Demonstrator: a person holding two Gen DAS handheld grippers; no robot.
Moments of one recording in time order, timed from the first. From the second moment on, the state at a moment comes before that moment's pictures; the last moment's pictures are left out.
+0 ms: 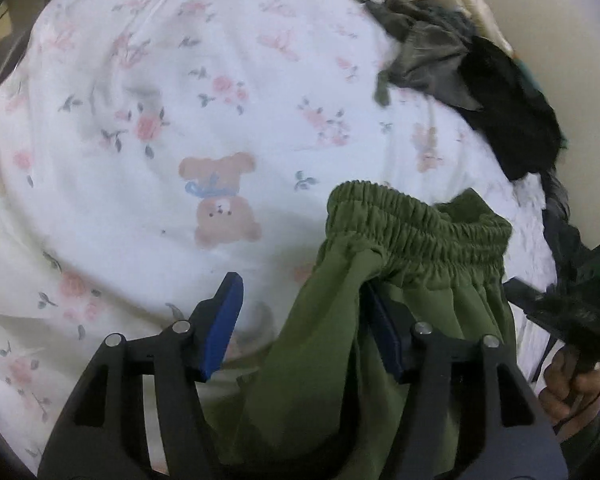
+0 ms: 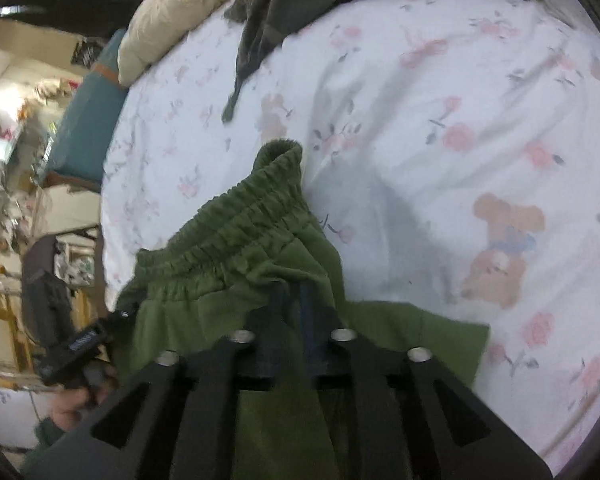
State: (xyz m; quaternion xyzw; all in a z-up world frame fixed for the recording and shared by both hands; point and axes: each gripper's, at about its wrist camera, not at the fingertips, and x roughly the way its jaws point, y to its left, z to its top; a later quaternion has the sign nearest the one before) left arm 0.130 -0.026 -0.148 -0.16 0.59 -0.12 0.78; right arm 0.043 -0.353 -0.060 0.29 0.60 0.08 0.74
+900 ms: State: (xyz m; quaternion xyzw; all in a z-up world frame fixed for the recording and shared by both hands) left arm 0.093 -0.057 -0.131 -0.12 0.60 -0.18 0.77; right arm -0.081 -0.357 -0.051 0.32 0.66 -0.02 0.68
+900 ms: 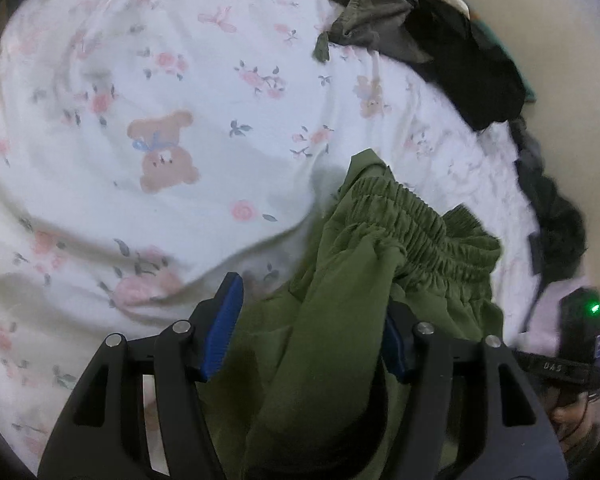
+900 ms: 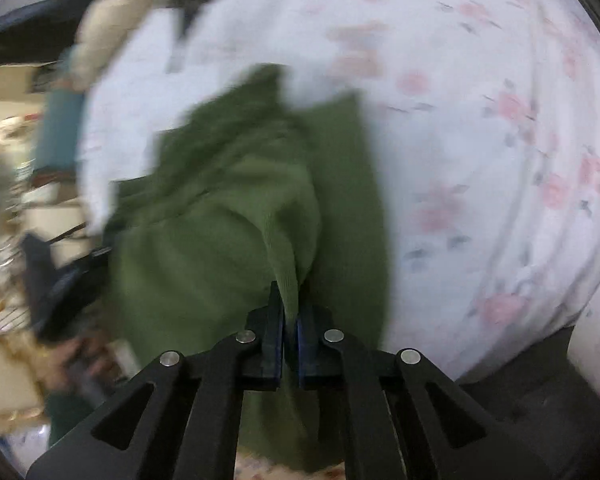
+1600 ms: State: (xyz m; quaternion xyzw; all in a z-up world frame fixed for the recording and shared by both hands) left arm 0.083 -0.092 -0.131 -0.07 0.60 -0.22 0.77; right arm 0.028 -0.297 -0.062 0.17 0.64 0.11 0.74
